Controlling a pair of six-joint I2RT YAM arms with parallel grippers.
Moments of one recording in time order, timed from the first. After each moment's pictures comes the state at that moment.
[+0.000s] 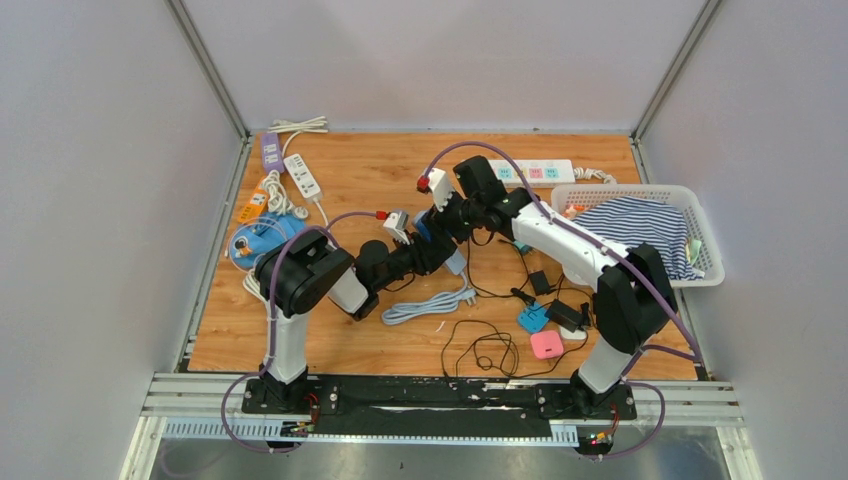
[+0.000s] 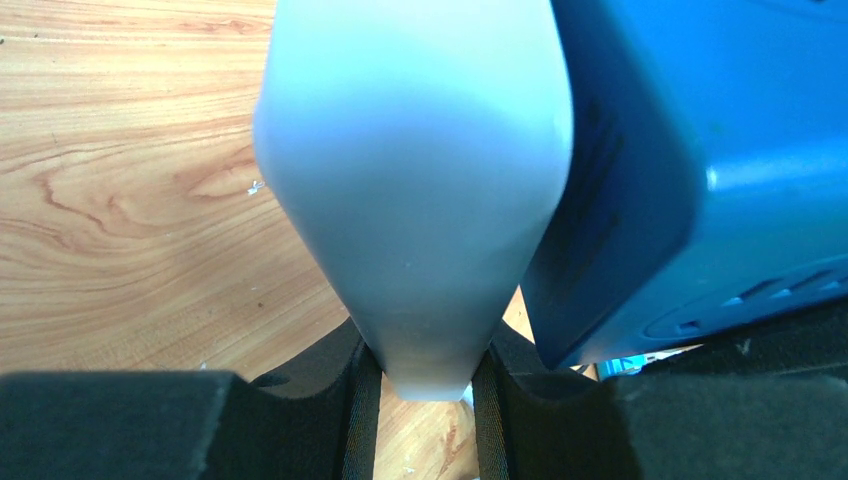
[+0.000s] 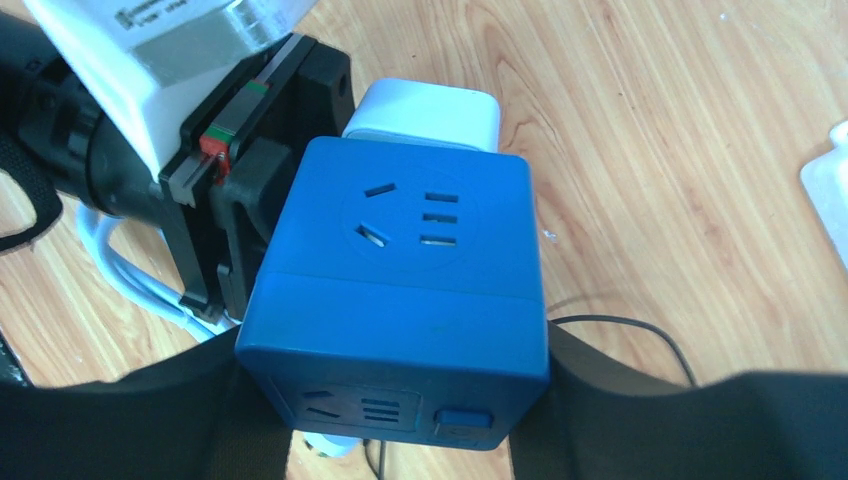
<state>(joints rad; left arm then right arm) -0.65 1.99 0.54 1.40 0.22 -0.69 0.65 1.67 1.33 -0.45 -0.34 -0.30</state>
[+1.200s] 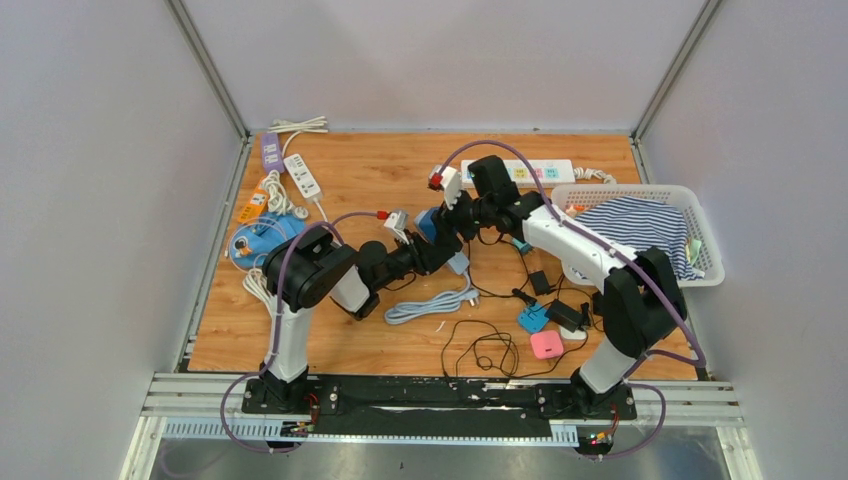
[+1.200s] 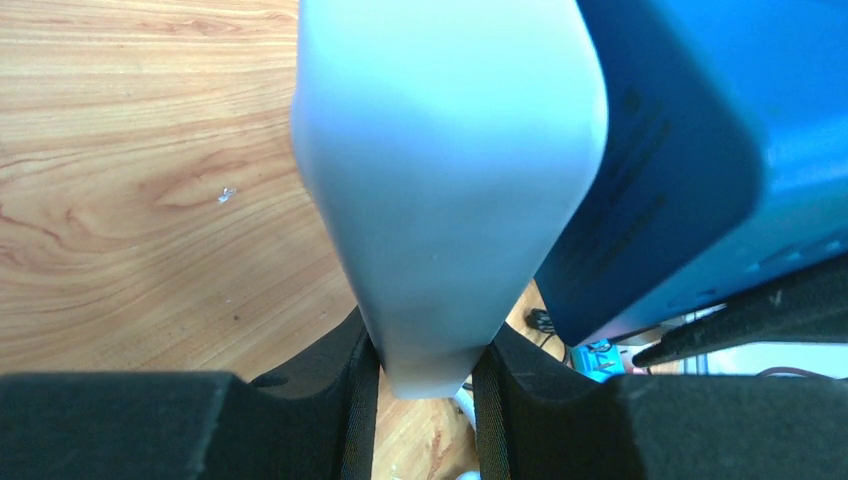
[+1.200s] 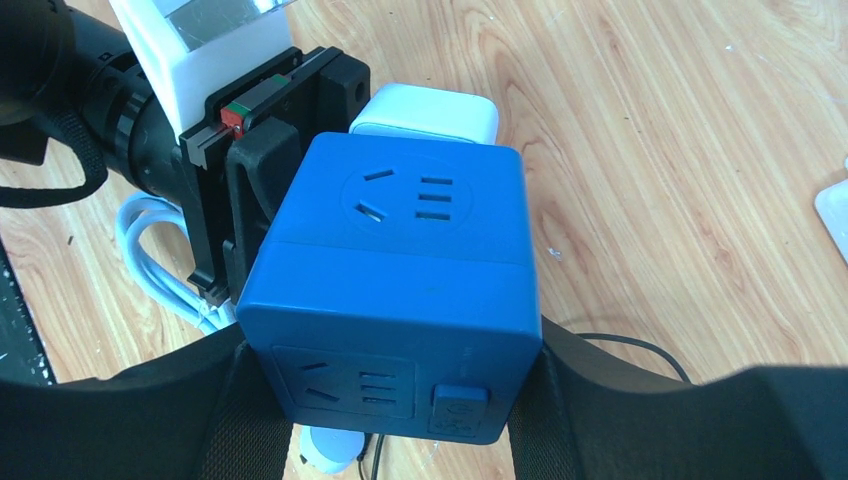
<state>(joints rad) -0.63 2.05 0.56 1.49 0.28 -0.74 0.58 1.63 1.25 -0.36 -0.48 -0.32</state>
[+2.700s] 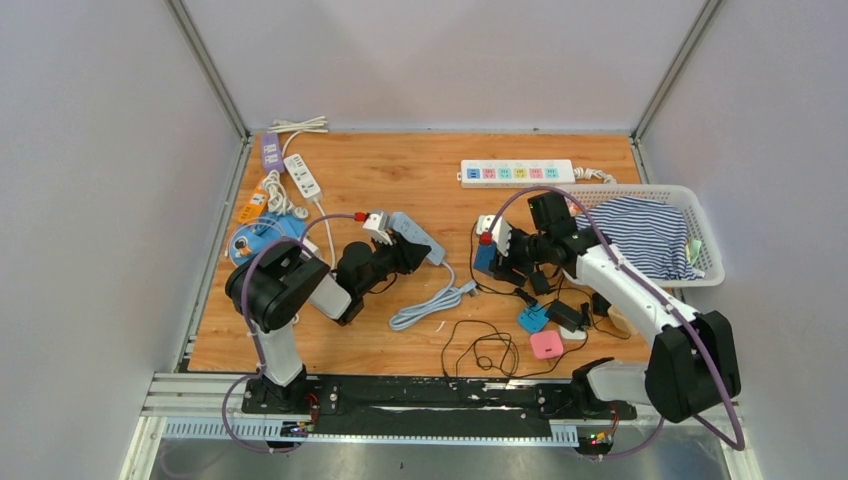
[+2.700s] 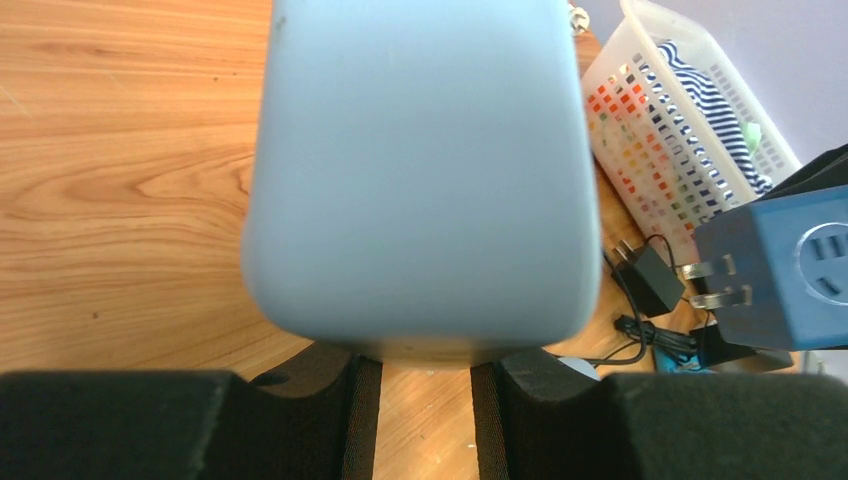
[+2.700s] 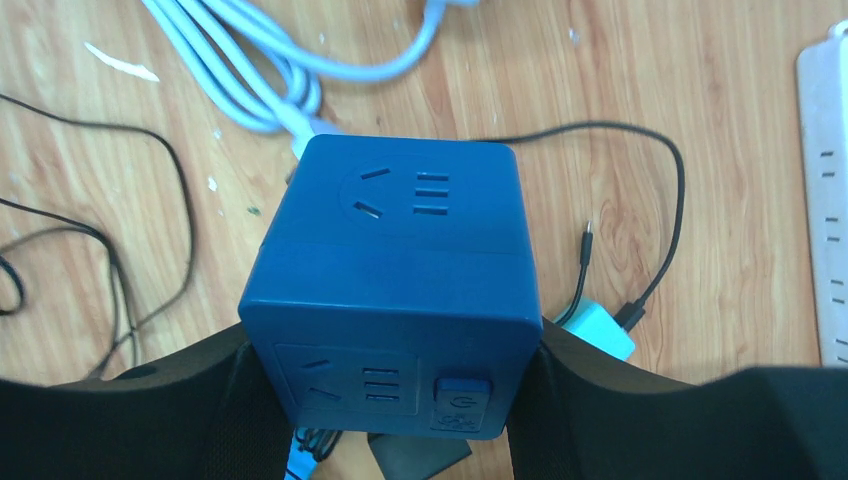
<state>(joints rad) -0.59 1.84 0.42 1.32 0.12 -0.60 0.39 1.26 0.89 -0.54 -0.56 -0.87</state>
